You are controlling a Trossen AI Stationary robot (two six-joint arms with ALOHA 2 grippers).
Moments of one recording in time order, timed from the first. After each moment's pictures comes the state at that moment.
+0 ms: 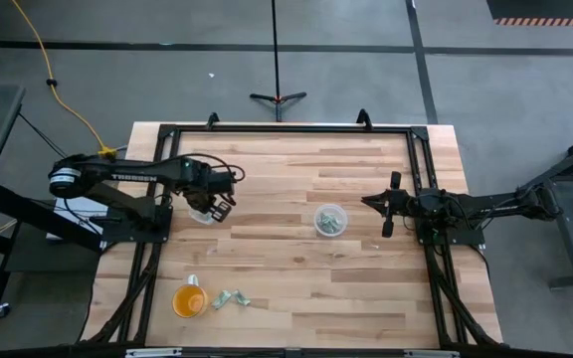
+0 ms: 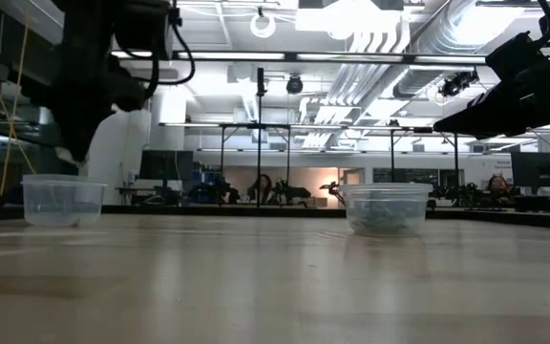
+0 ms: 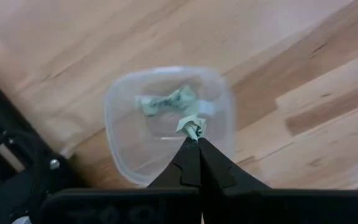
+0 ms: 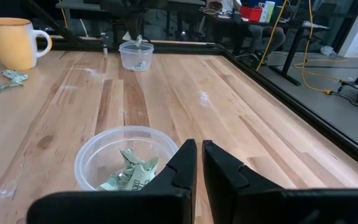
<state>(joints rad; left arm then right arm) 0.14 1.27 0.89 -1.16 -0.06 -0.89 0.04 0.28 0.01 0.08 0.28 -0.03</state>
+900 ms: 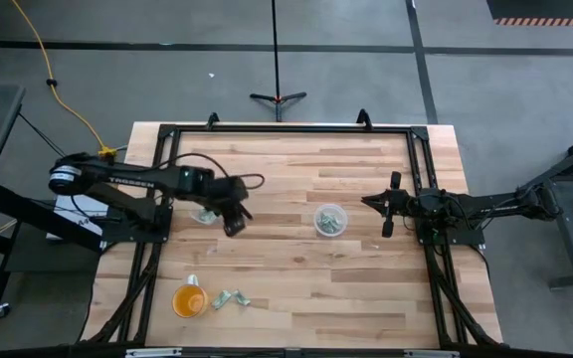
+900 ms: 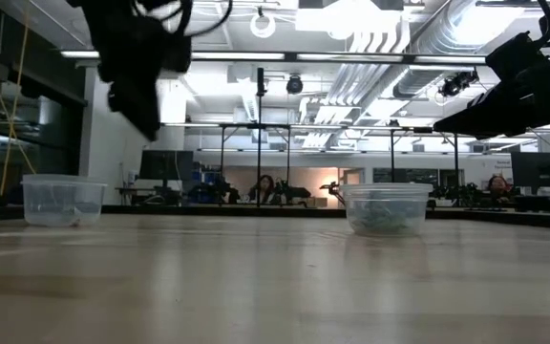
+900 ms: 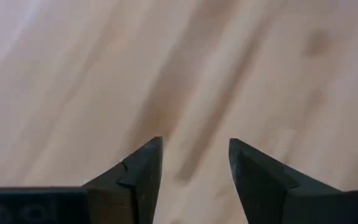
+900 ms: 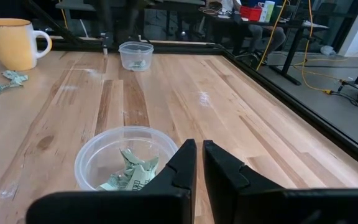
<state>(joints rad) 0.01 1.27 0.92 -0.76 -0.02 -0.48 0.04 0.28 0.01 0.08 0.28 -0.02</state>
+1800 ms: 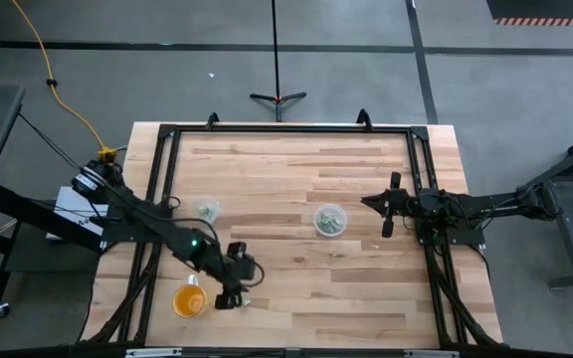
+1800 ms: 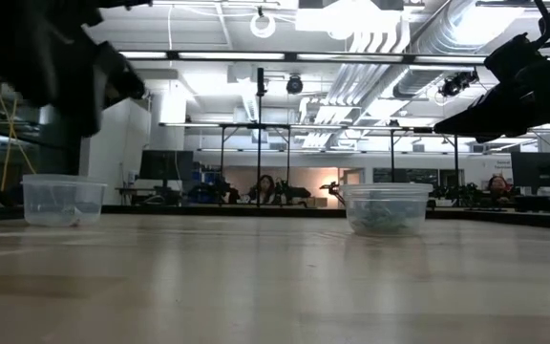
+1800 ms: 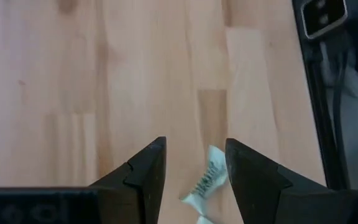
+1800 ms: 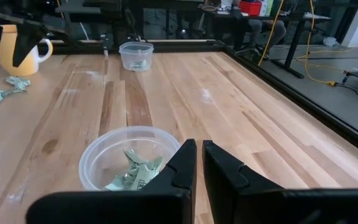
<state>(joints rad) -0.55 1.53 0.92 -0.34 -0.06 -0.49 0.04 0.28 0.01 0.07 0.28 0.03</state>
